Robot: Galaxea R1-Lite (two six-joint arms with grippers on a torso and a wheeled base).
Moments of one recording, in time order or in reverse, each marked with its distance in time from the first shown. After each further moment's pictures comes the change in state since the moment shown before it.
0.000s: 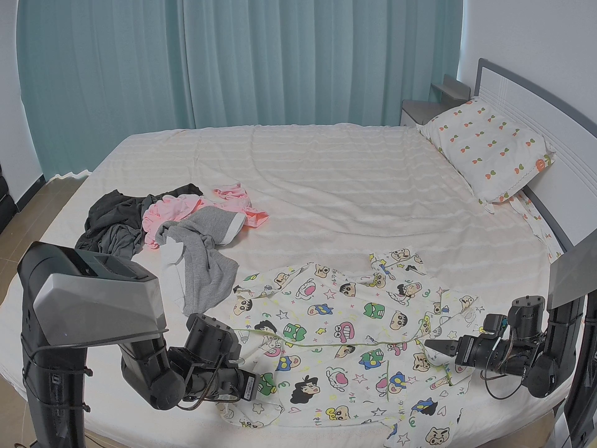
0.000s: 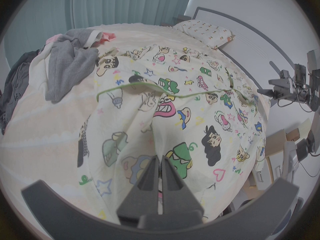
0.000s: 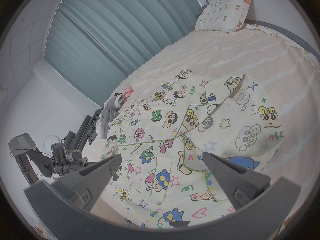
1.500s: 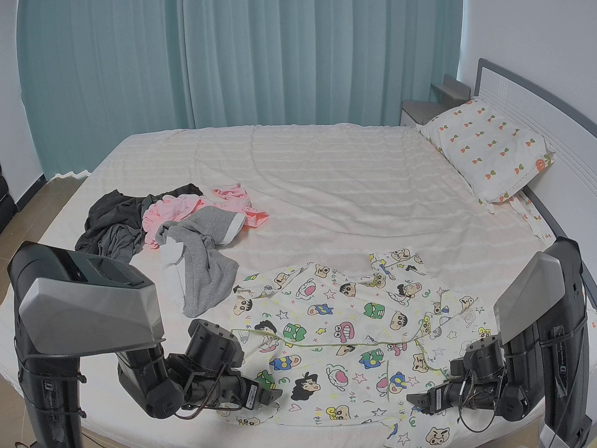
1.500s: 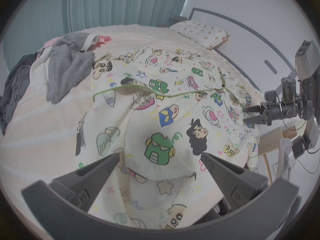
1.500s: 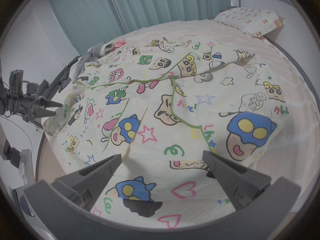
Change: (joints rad) left arm -0.069 -0.029 0.055 0.003 0.012 -0.048; right arm 0.203 0.268 0.027 -0.001 -0.303 -0.265
